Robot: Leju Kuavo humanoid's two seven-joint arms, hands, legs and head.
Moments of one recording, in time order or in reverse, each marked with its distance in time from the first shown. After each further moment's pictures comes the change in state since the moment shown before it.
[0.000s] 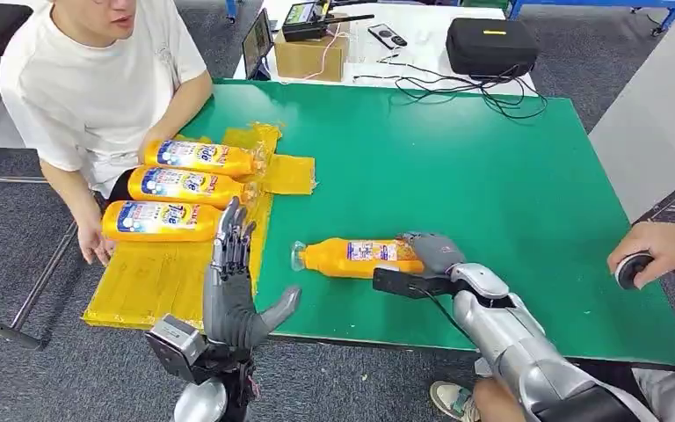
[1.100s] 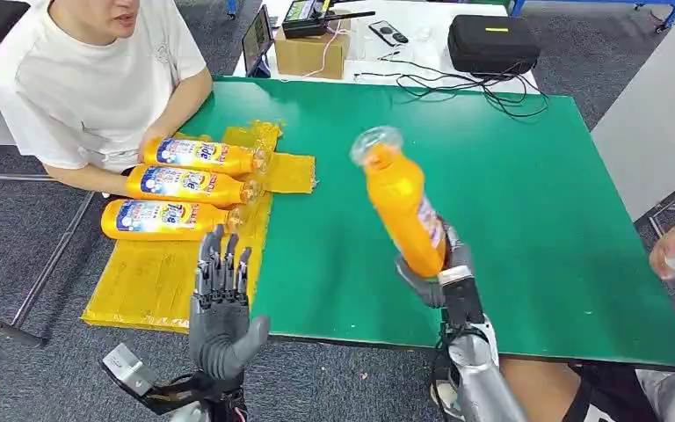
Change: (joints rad) left arm 0.101 0.026 -0.015 -0.026 0.279 -0.245 -0.114; right arm 0.425 0.125 -0.366 -0.633 -0.793 -0.224 -0.377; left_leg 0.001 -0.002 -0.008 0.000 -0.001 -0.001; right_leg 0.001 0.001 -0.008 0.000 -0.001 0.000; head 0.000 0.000
